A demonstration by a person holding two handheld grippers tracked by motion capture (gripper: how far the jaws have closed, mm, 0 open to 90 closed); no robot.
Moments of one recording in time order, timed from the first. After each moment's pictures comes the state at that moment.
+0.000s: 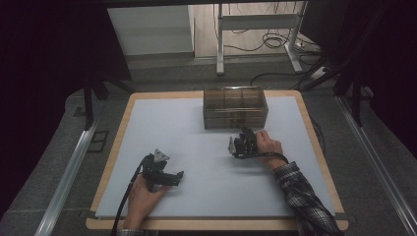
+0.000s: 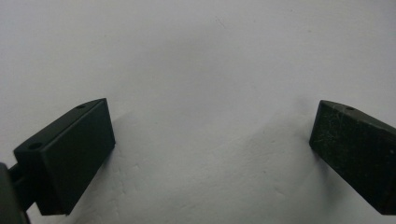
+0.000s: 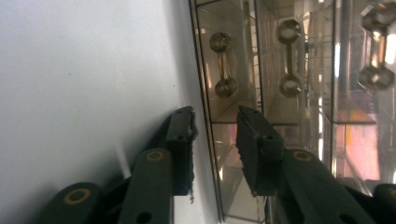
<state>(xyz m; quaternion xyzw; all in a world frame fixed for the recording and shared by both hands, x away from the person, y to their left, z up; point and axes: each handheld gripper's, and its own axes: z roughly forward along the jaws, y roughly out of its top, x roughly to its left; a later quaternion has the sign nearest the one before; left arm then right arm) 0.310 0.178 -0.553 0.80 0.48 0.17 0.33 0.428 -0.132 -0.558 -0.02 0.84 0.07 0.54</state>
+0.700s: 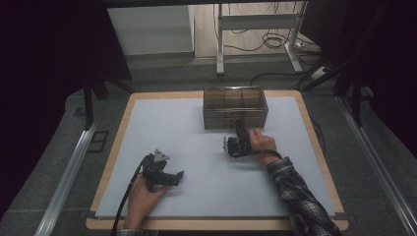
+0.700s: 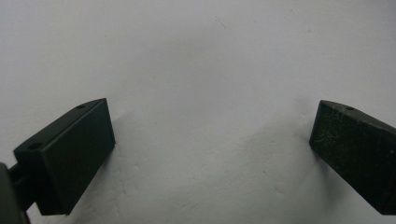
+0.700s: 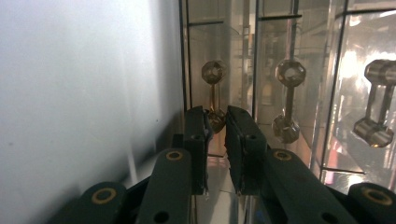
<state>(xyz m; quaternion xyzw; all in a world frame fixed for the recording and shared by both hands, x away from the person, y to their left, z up) 0.310 0.178 -0.553 0.80 0.48 0.17 0.33 0.440 -0.115 -0.571 -0.06 0.80 0.03 0.59</state>
